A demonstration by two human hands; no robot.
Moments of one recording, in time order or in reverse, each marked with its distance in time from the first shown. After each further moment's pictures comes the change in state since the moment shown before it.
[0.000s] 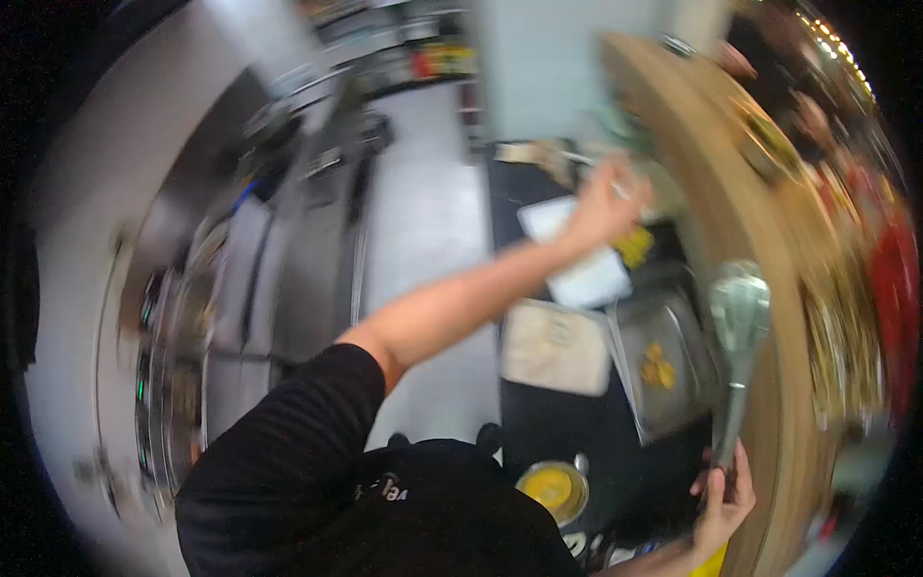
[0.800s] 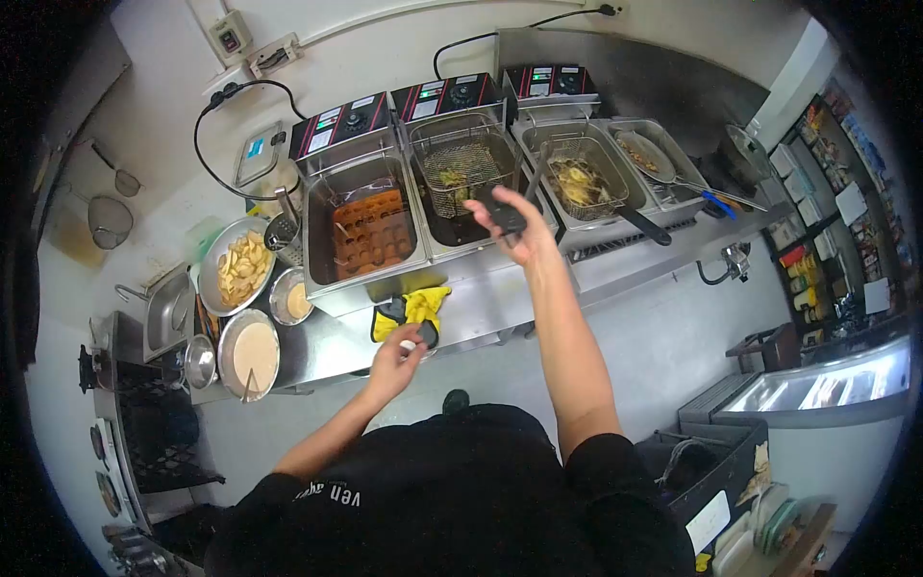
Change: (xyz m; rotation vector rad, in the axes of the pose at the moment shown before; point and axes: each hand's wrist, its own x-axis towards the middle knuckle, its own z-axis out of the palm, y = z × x) left_hand -0.735 0.141 -0.492 0.758 1.441 -0.607; right_hand -0.490 -0.170 0.843 0.322 -2.157 1.054
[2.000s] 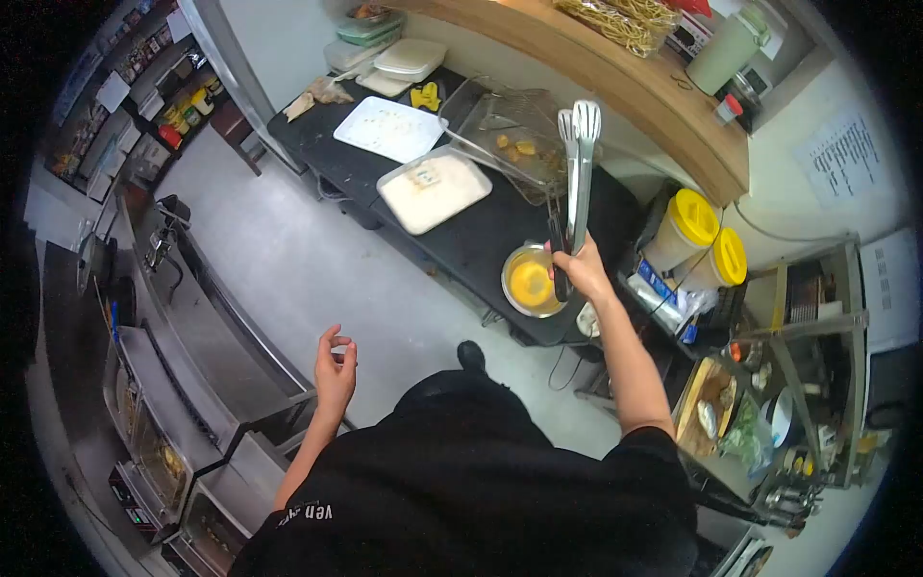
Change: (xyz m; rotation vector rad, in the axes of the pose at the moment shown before) left_hand -0.156 0.156 0.276 -0.076 -1.589 0.654; right_hand -0.683 0.442 -0.015 0.142 2.184 -0.961
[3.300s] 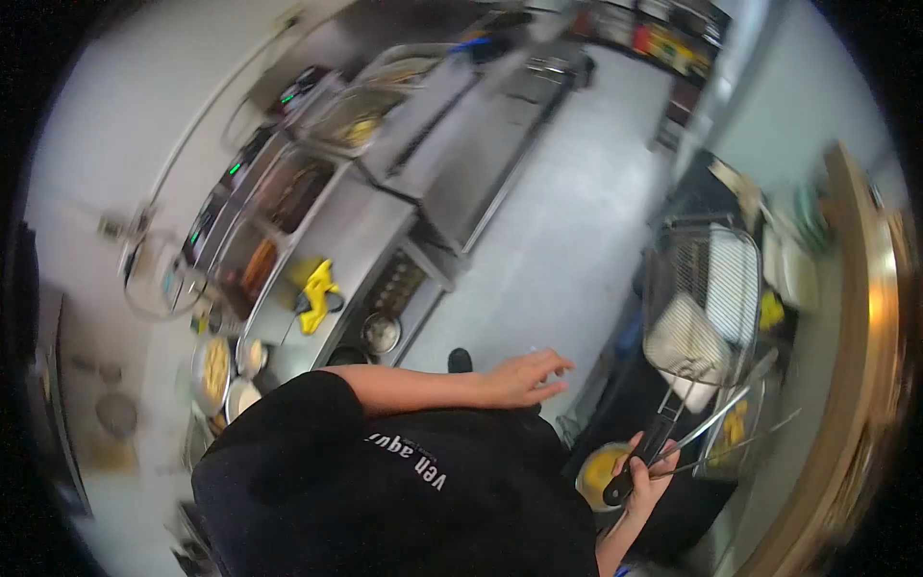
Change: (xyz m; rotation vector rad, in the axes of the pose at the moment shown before) left_hand -0.035 0.090 0.106 0.083 0.275 0.049; right_hand 0.041 -0.019 0.043 0.387 -0.934 0.046
